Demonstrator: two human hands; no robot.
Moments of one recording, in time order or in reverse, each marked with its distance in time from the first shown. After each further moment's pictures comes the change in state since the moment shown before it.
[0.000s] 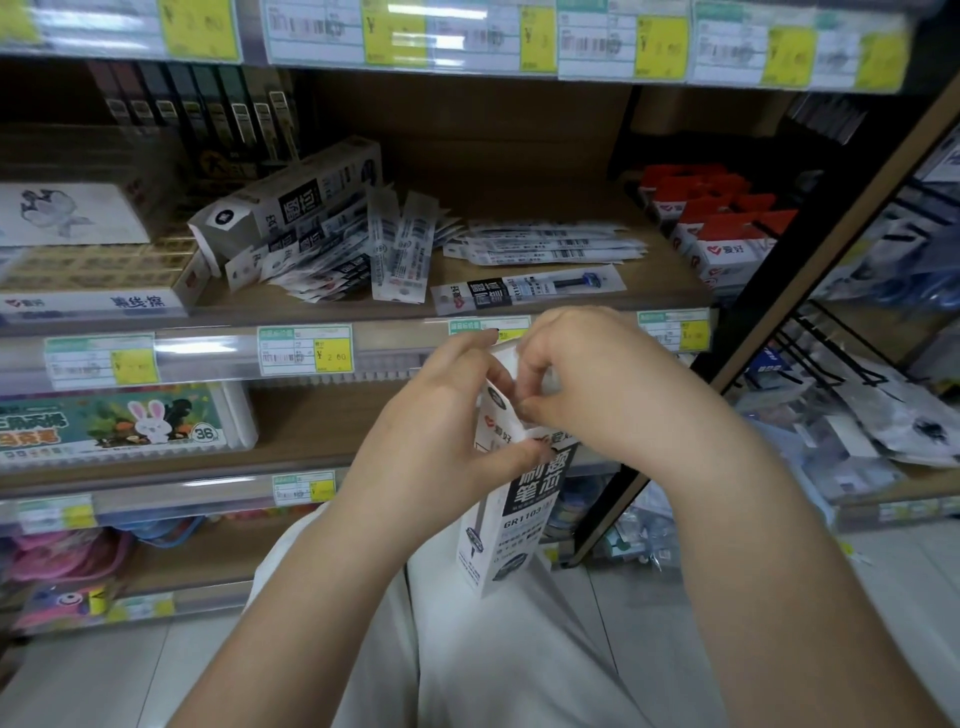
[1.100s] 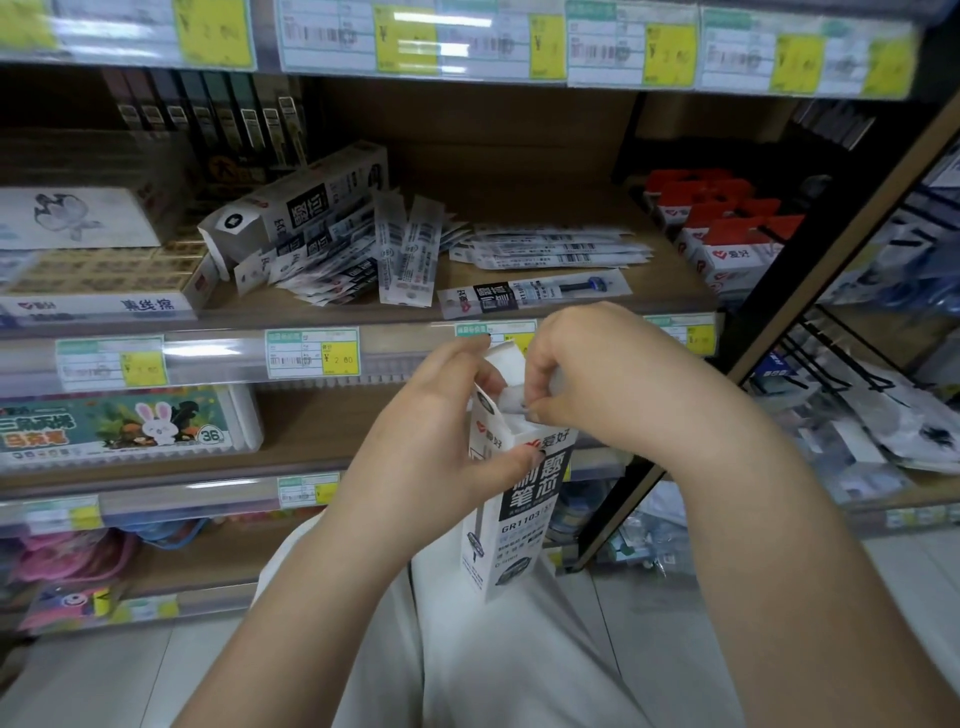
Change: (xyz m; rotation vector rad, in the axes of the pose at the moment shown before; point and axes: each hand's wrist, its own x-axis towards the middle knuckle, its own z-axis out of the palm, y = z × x) left_hand -0.005 -0.012 -0.001 -0.017 0.044 0.005; right_hand 0.007 -0.007 -0.011 -0.091 -0.108 0.038
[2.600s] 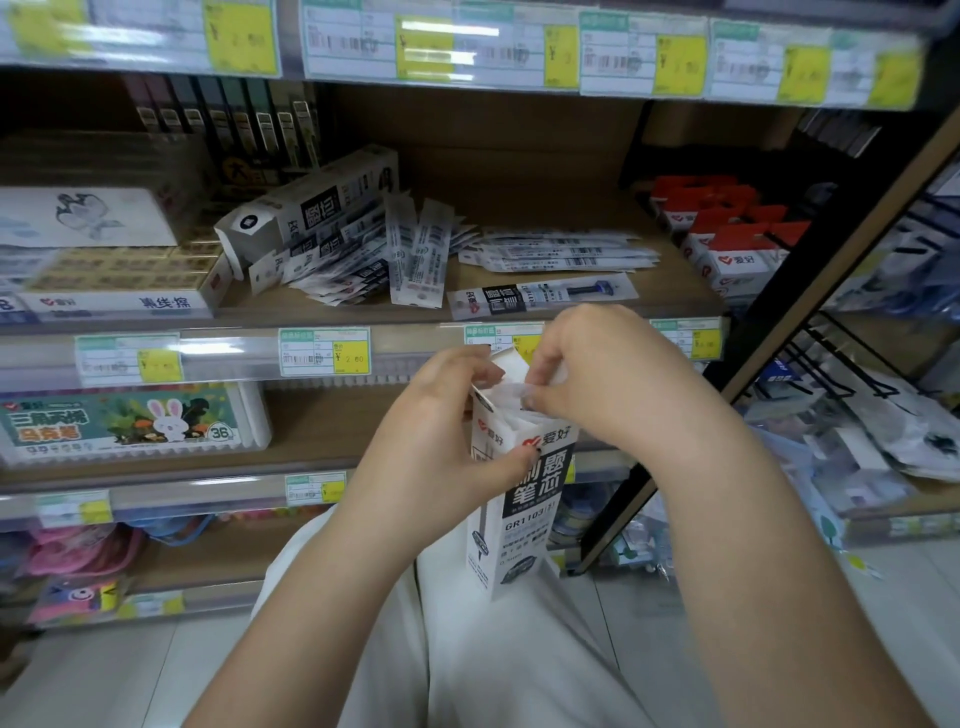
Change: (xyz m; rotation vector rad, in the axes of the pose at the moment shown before) left_hand -0.003 0.000 0.000 -0.037 0.040 -0.053; right_hand 0.030 -0.009 -0.002 0.043 -0.234 0.353
